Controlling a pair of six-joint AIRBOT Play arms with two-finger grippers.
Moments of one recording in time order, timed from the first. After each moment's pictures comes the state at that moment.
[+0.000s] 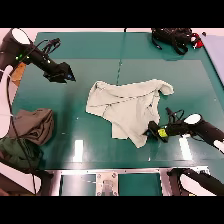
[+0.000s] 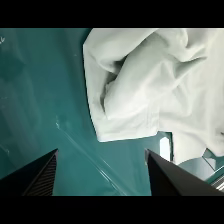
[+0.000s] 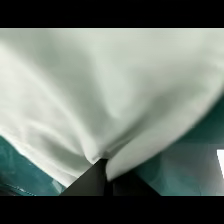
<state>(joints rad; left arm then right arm) 0.00 -1.75 1.85 1.03 -1.61 -1.41 -0.06 -1.10 0.44 -0.80 1.02 1.55</state>
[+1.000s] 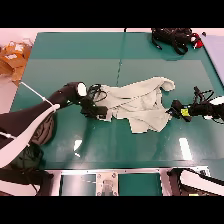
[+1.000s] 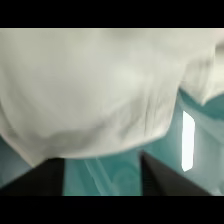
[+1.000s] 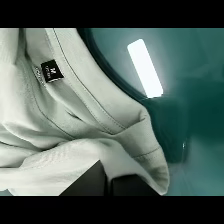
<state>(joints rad) -0.51 -1.63 1.19 1.15 -1.01 -1.67 -0.40 -1.27 0.76 -0.95 0.99 1.40</state>
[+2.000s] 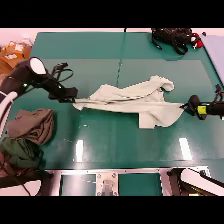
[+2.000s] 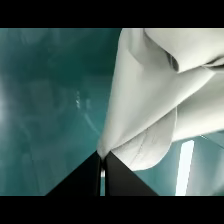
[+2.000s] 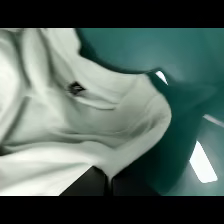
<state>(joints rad) -0.14 -1.41 1.31 1.17 -1.34 -1.52 -0.61 -1.19 0.84 -0.84 1.11 1.35</state>
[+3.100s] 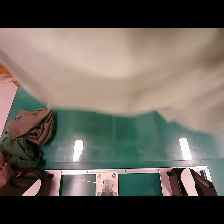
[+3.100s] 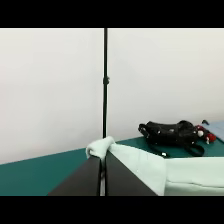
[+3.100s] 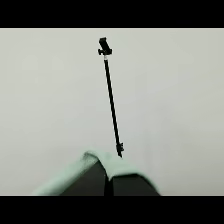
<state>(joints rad) -0.10 -0.85 2.07 1.28 -1.18 -1.52 -0.63 -0.69 1.85 -0.75 1.03 1.48</state>
